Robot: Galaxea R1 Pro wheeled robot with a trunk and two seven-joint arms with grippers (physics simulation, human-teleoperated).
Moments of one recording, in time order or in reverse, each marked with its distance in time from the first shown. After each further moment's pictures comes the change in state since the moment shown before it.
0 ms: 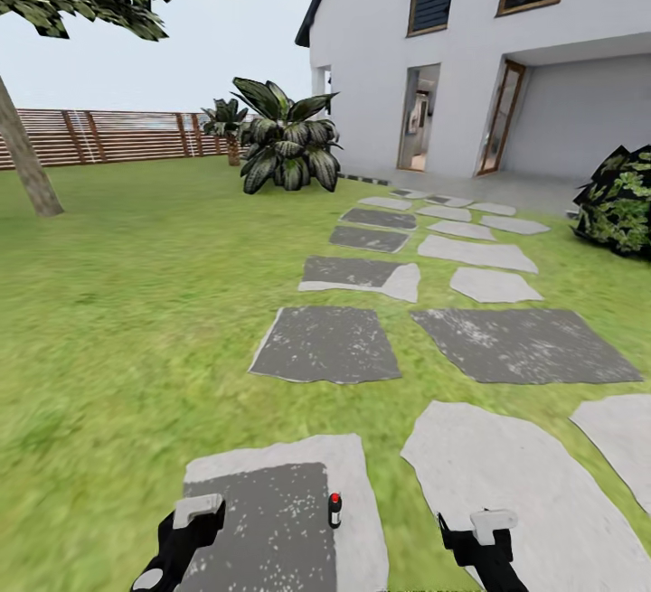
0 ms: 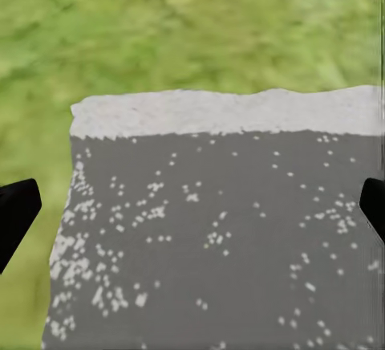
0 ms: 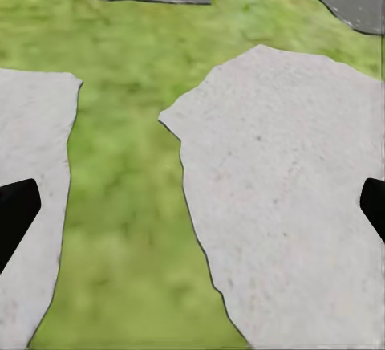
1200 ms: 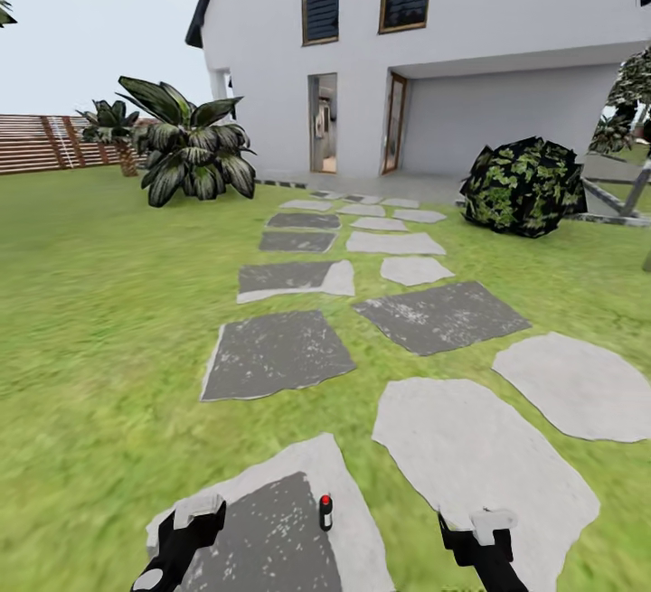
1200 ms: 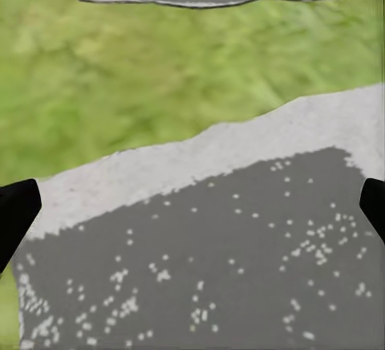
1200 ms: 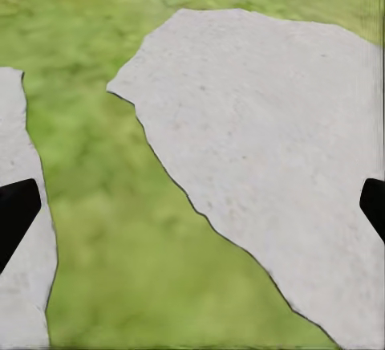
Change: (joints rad) left arm 0.001 0.000 -0.003 0.000 0.000 0.000 -0.003; right arm 0.000 0.000 0.000 0.000 0.000 0.000 0.000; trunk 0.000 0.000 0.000
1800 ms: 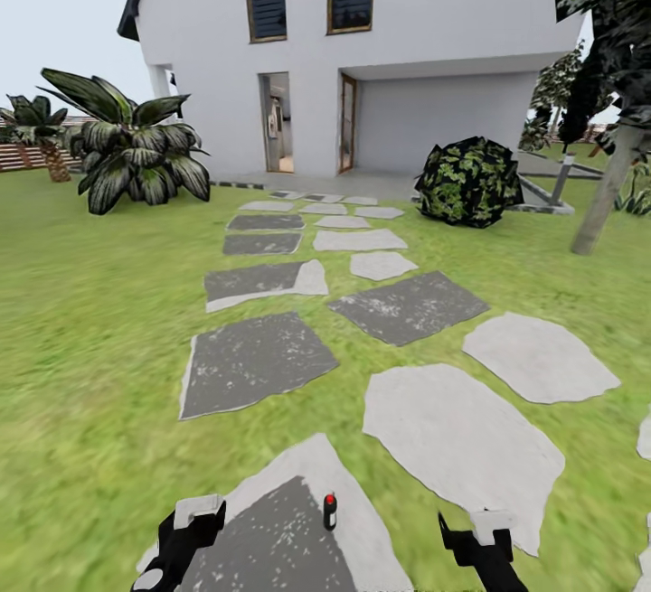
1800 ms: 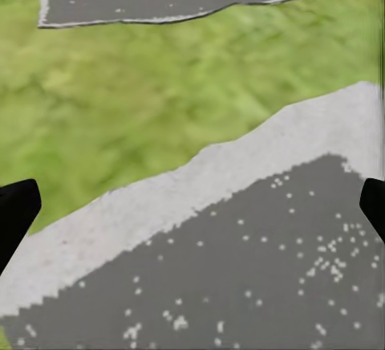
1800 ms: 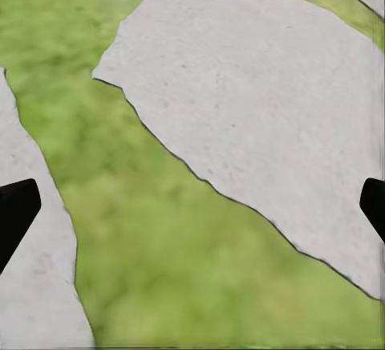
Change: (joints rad) left arm 0.000 0.000 -0.001 0.000 -0.001 0.000 0.000; right arm 0.000 0.000 0.000 0.000 0.000 0.000 0.000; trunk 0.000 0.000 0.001
